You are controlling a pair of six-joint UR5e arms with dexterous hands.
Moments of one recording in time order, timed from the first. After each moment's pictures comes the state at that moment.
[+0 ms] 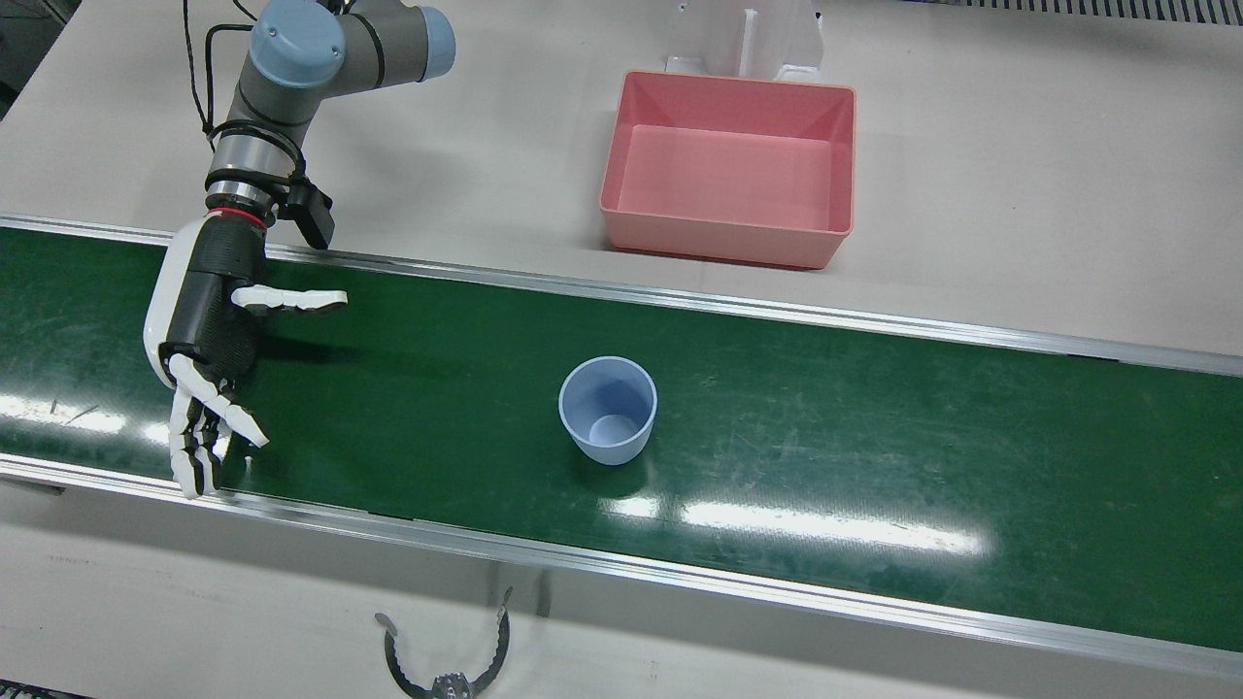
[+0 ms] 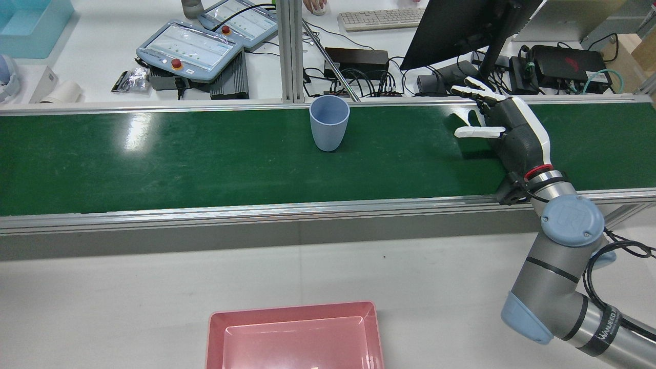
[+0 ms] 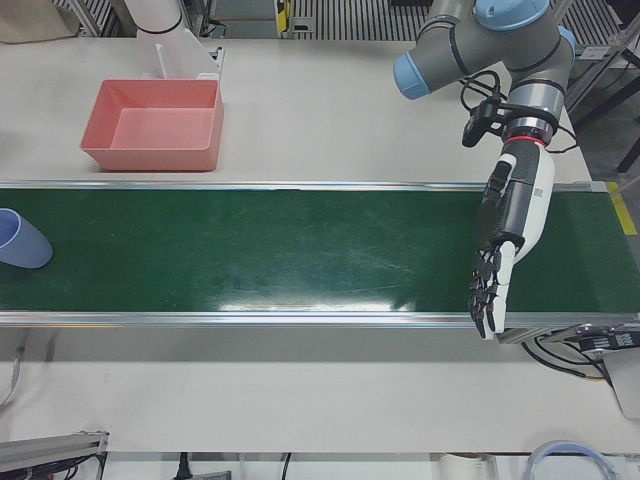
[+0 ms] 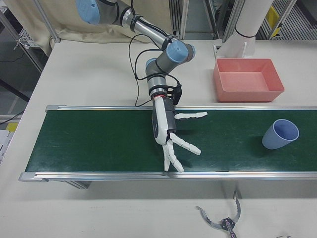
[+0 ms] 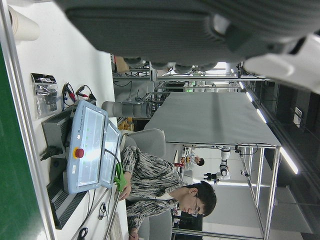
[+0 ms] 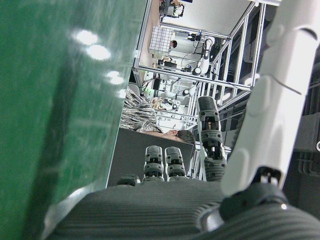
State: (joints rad) left arm -1.44 -1.72 -1.76 0.24 1.79 0.00; right arm 0.76 -1.33 1.83 -3.50 -0.84 -0.25
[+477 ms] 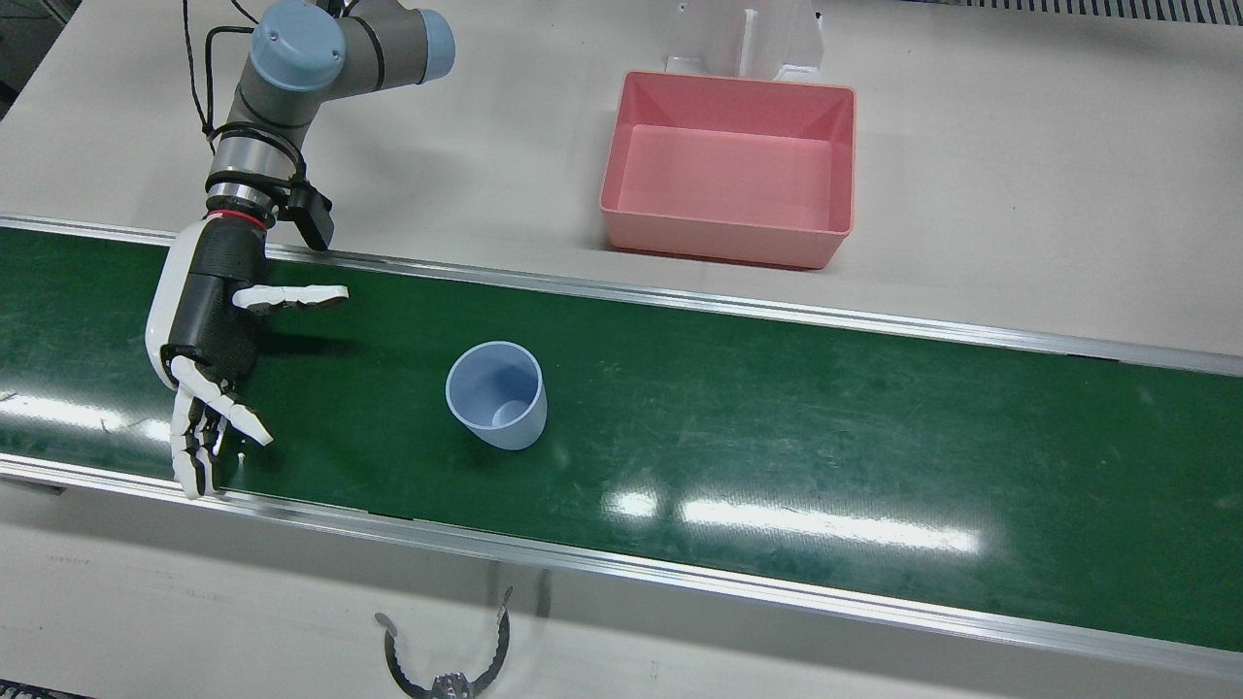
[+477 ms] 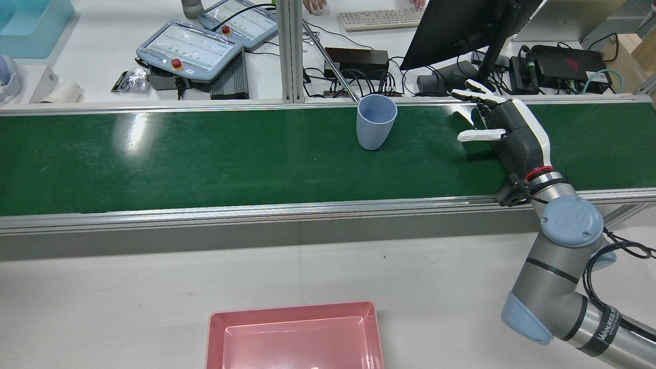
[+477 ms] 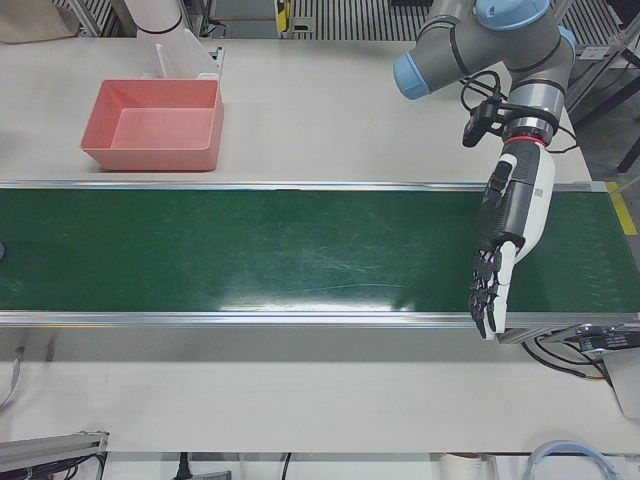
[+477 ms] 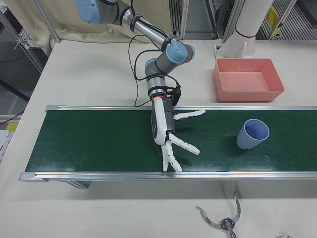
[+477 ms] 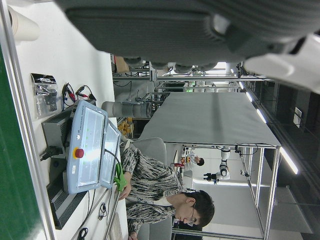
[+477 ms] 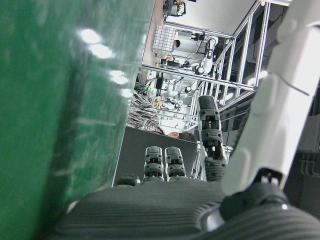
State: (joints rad) left arm -1.44 -1.72 -1.76 0.24 1.79 0.00; right arm 0.75 -1.33 1.82 -3.50 -0.84 -0.26
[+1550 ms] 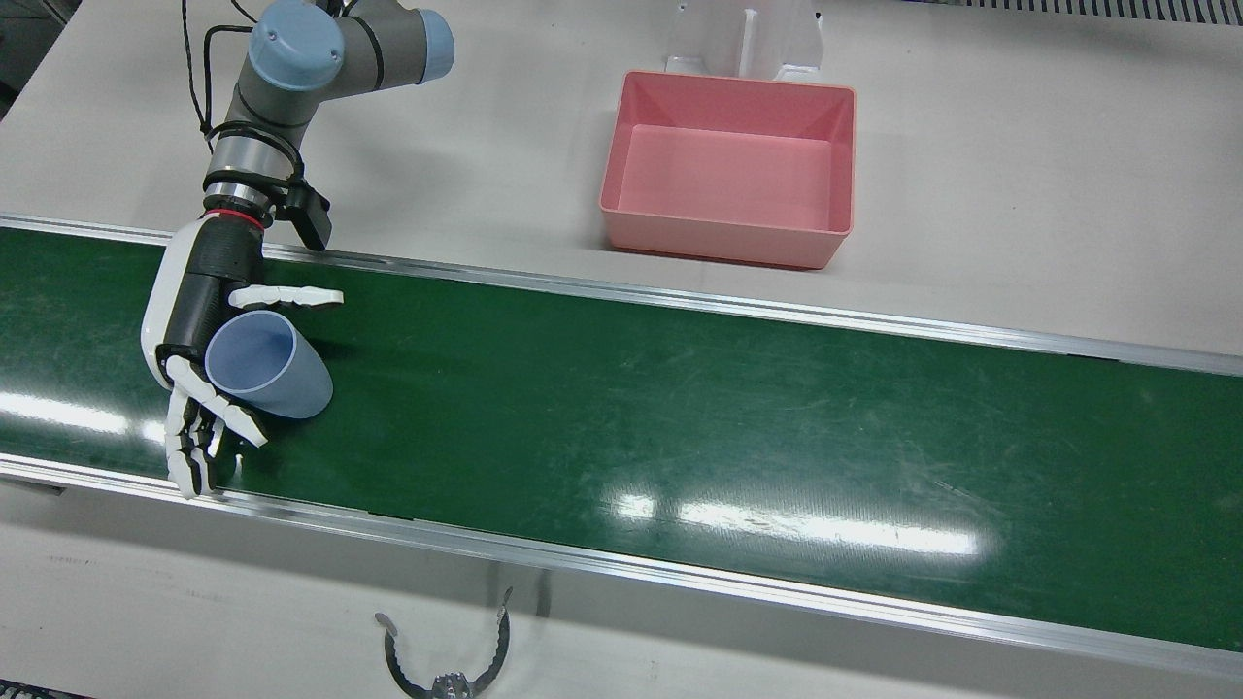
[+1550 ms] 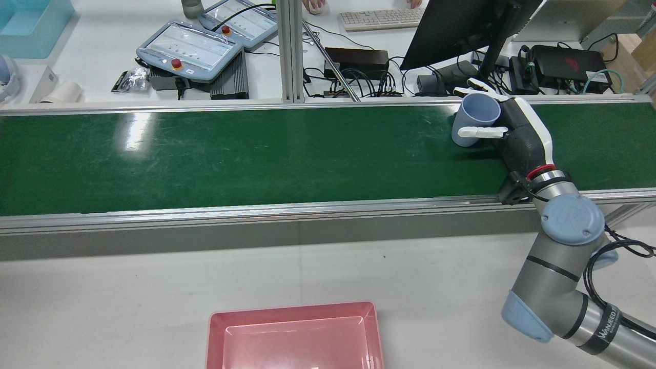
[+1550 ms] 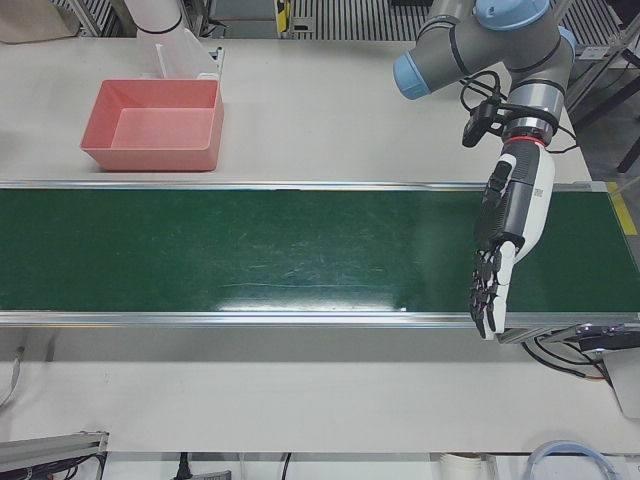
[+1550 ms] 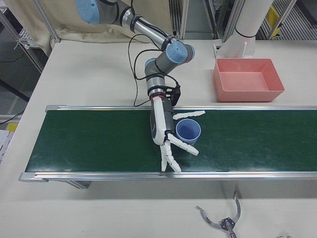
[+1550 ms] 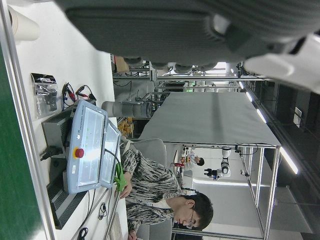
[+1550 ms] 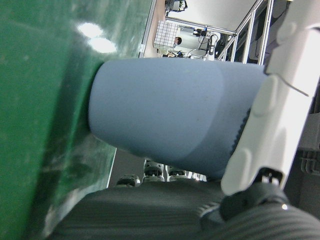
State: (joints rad) left arm -1.44 -1.72 -1.76 0.24 1.79 0.00; right arm 0.76 -1.33 1.82 -3.51 -0.83 -0.26
